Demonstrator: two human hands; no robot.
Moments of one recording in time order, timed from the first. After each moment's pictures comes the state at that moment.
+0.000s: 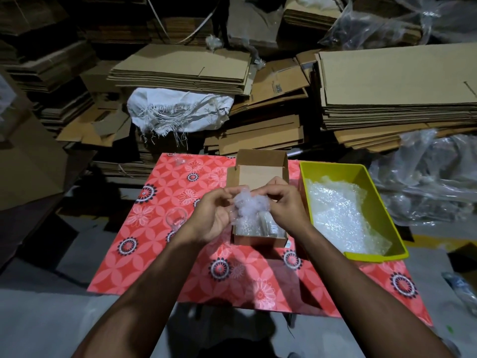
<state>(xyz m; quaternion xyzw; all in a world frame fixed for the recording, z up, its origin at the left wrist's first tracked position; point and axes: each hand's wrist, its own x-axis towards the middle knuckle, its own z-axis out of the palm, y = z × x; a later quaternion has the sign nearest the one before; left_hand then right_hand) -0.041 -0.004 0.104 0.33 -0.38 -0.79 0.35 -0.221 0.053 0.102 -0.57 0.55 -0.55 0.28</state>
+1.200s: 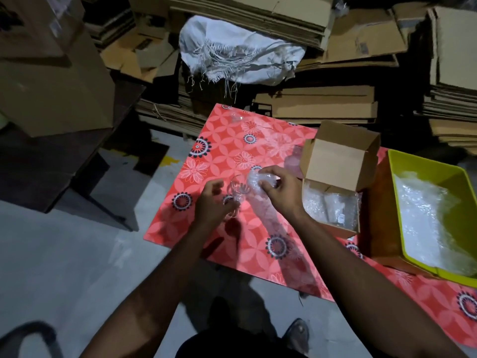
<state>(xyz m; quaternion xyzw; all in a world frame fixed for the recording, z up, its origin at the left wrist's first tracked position) 0.137 -0.051 -0.043 0.61 -0.51 -0.48 0.37 -0.063 -0.050 0.004 -0.60 0.67 -0.37 0.24</state>
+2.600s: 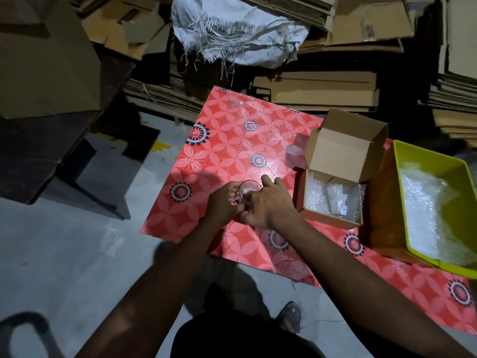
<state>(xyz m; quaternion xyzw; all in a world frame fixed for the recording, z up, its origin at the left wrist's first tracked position) 0.125 -0.057 -0.084 0.56 -0.59 -0.49 0.31 -0.012 -0.034 0.009 -0.78 0.60 0.16 0.04</state>
